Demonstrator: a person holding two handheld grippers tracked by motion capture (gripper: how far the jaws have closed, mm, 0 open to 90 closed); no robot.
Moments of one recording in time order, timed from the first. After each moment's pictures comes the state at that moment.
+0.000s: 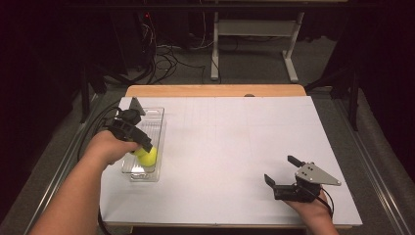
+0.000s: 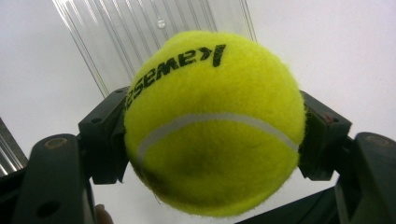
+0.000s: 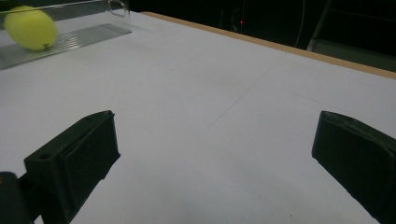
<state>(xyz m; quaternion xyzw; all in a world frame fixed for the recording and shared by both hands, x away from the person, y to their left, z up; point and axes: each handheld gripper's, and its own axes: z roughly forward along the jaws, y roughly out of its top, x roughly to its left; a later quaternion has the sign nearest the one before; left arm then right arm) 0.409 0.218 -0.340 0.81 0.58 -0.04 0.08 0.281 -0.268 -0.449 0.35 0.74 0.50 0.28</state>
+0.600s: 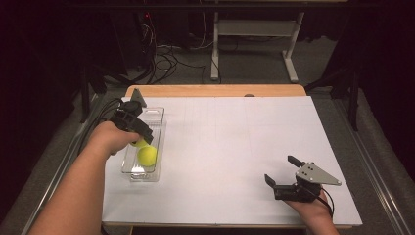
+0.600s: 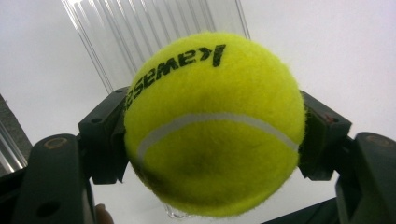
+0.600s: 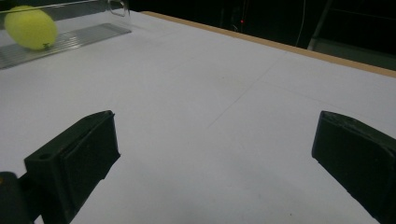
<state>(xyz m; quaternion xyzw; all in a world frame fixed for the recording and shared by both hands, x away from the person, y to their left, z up) 0.432 0.216 -0.328 0.81 0.59 -0.04 0.08 0.281 -0.269 -0.450 0.35 0.74 0.50 0.28</state>
